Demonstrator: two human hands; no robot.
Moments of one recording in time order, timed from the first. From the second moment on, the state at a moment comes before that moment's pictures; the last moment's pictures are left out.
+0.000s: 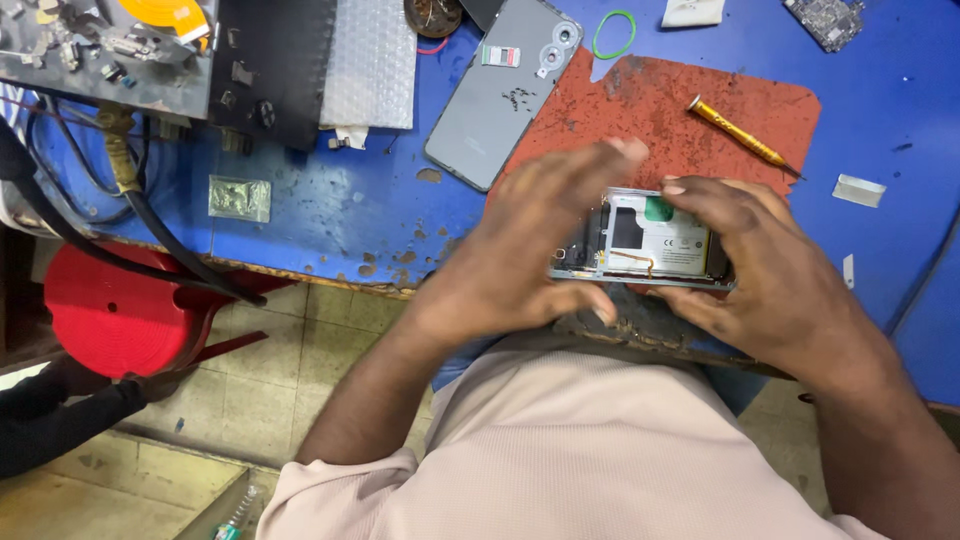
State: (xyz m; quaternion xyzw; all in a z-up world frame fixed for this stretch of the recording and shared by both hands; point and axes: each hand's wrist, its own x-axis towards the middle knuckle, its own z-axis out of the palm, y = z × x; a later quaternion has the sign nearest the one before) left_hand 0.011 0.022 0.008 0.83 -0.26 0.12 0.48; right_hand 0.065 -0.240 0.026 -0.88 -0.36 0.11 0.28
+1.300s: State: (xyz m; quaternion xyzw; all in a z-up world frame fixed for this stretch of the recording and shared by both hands) left_hand 0.061 0.031 -0.010 0.87 -0.32 -0.08 0.37; right_hand 0.070 -0.254 -0.022 -0.80 -0.39 0.08 0.46
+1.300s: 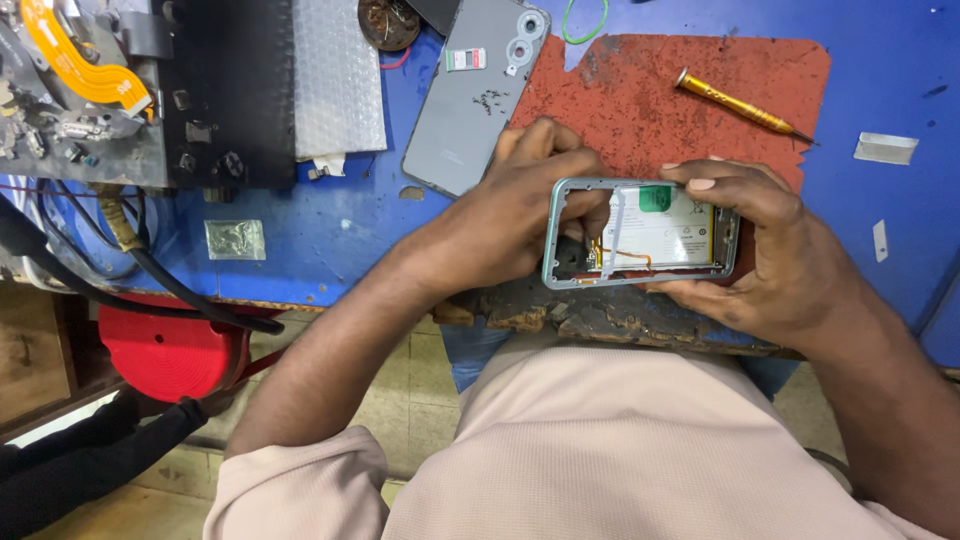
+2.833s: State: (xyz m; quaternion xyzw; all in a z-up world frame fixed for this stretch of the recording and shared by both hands) left_hand 0.000 -0.015 0.002 0.94 -0.11 0.07 0.31; right_hand 0.066 -0.248 -0.017 -0.80 -0.39 0.05 0.46
